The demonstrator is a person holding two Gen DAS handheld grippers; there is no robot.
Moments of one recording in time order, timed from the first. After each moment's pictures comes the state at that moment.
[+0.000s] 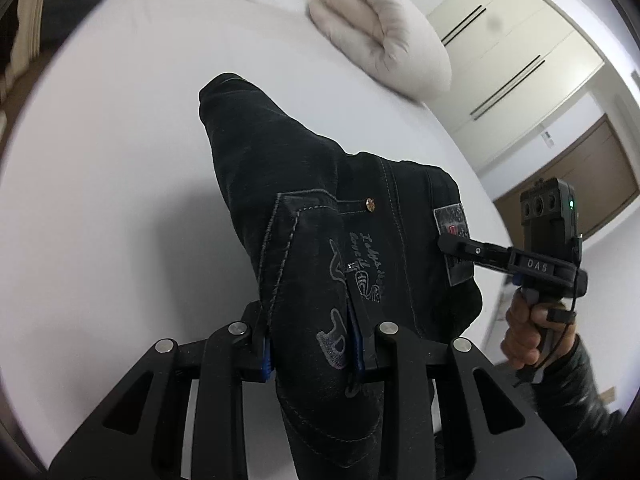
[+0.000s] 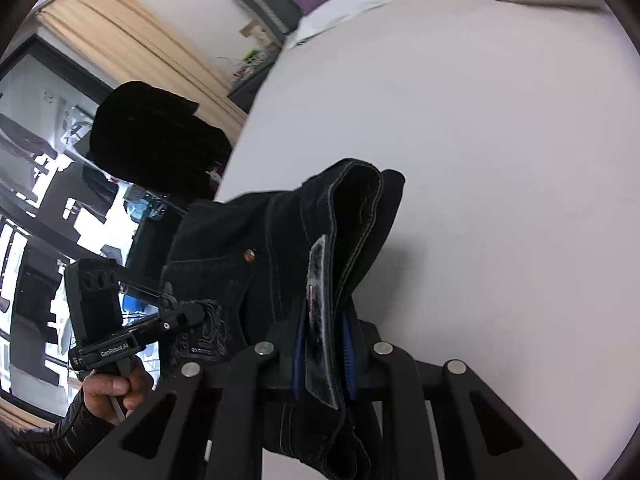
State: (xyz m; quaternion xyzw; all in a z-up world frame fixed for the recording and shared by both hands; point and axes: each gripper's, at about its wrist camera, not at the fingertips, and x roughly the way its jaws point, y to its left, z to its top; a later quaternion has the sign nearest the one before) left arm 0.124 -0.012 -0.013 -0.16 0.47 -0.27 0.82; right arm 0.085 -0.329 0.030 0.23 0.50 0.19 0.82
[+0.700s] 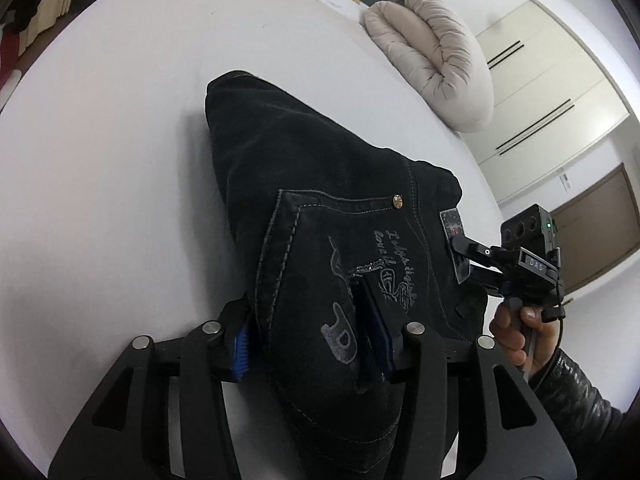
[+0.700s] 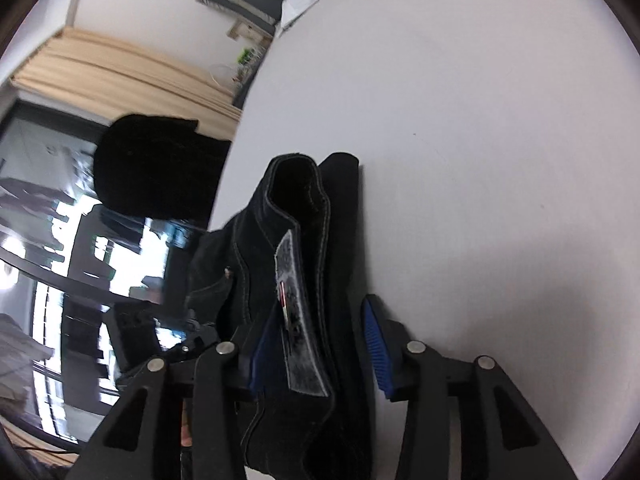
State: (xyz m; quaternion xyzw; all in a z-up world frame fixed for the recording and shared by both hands) left arm 0.136 0.050 -0.117 -0.23 0.48 -0.24 0.81; right arm 0.156 -0.331 -0.089 0.35 0.49 0.22 0.76
